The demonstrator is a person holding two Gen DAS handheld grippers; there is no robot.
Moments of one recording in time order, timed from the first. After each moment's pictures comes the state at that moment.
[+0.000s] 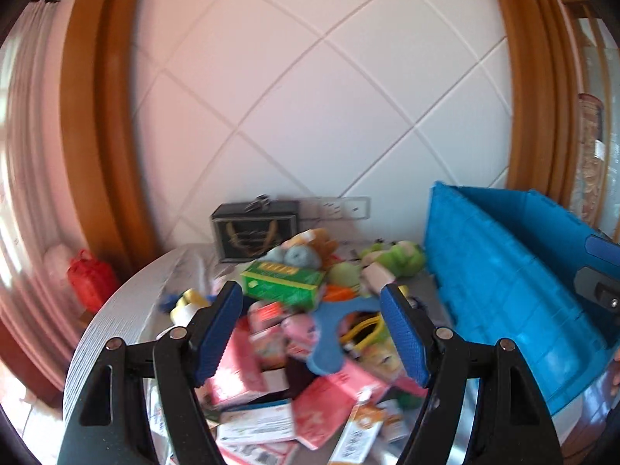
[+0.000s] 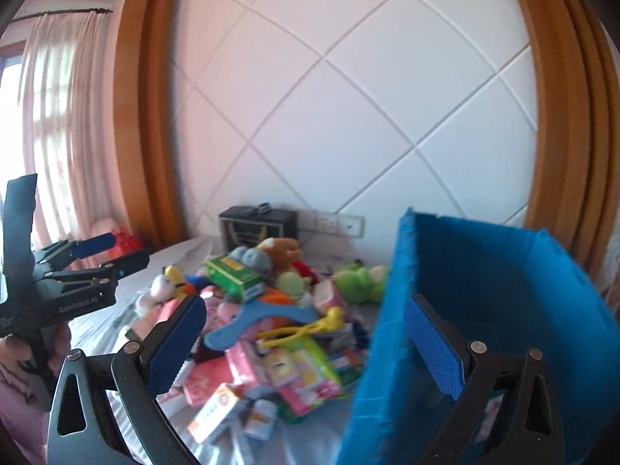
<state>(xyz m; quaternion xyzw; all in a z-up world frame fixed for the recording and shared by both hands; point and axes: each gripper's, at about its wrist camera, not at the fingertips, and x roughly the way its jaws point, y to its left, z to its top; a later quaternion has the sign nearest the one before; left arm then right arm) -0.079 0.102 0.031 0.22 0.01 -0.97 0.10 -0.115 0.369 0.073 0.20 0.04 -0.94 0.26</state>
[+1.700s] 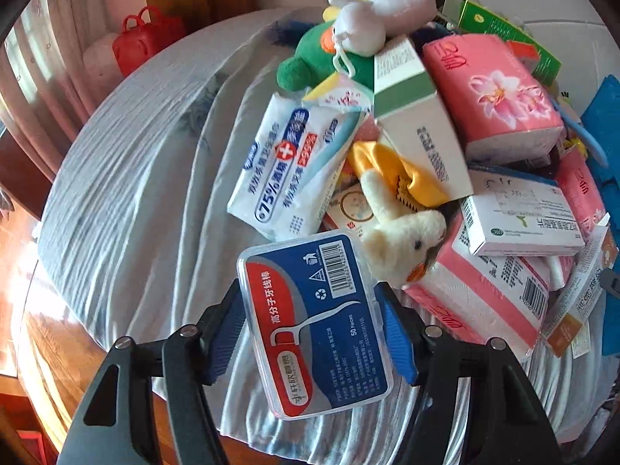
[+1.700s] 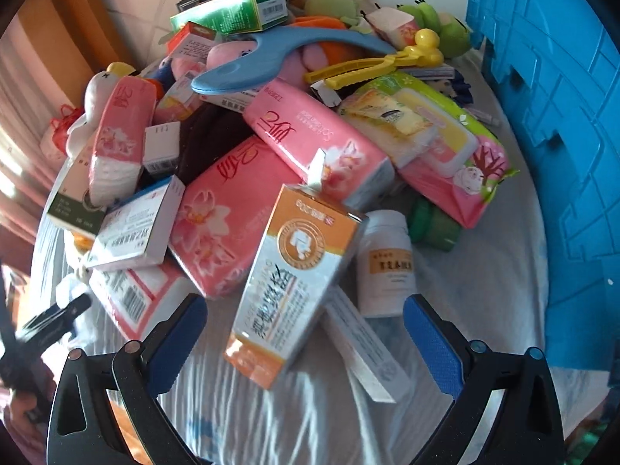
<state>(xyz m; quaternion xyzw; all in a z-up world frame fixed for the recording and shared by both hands) -0.032 -0.104 -0.246 0.50 0.15 -0.83 0.20 -0.153 0.198 -0.202 0.54 0.03 -0.82 0.16</state>
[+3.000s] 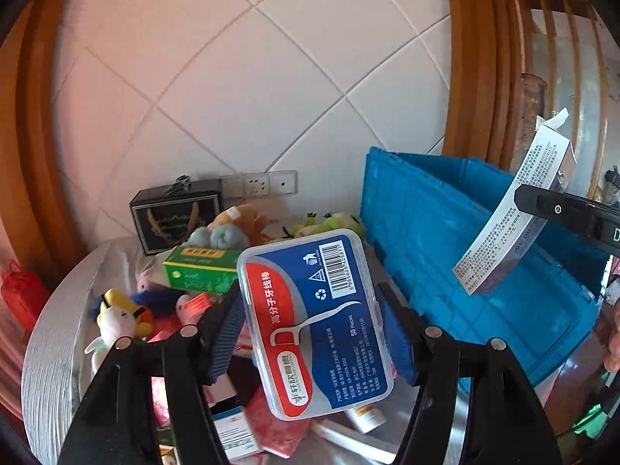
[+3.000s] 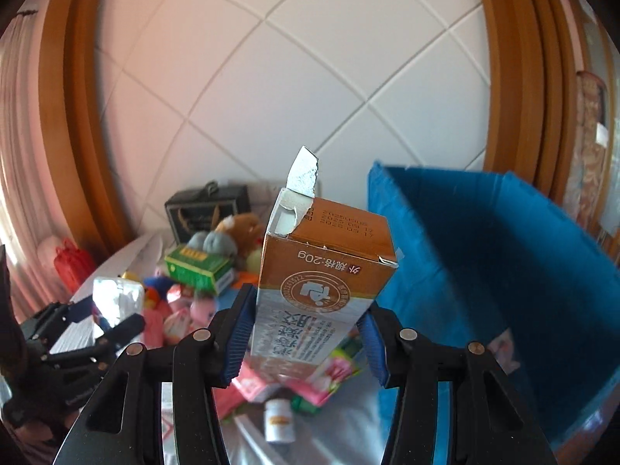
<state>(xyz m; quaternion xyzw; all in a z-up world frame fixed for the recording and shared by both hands) -0.132 0.119 0.002 0.25 0.01 -0.97 -0.07 -0.128 0.313 0.054 0.26 0.00 -0.96 0.11</state>
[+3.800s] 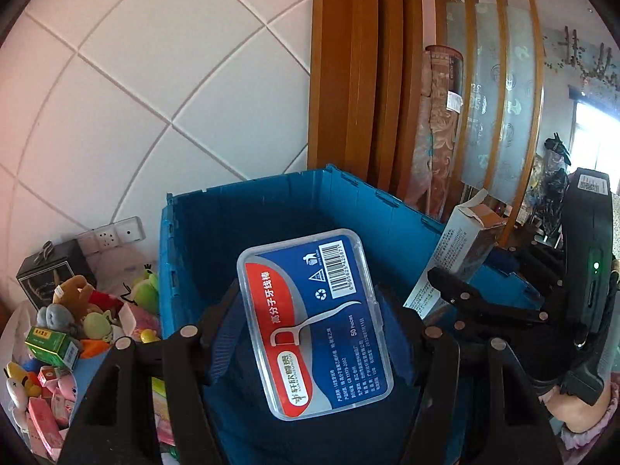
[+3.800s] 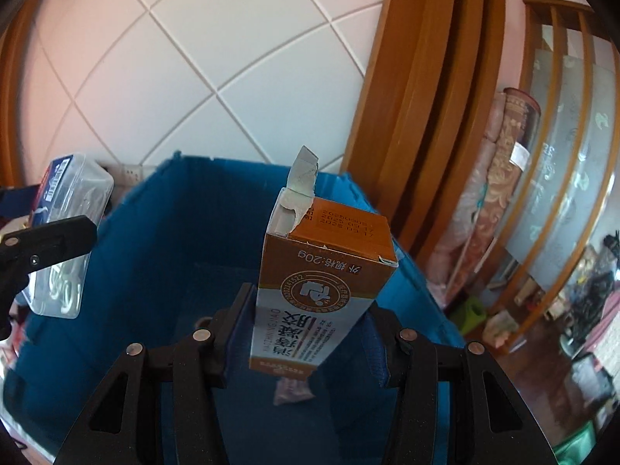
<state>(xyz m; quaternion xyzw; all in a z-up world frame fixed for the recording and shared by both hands) -0.187 0.436 0.064 0.27 -0.03 -0.94 -0.20 -0.160 0.592 0.053 0.27 0.10 -0.96 -0.04</state>
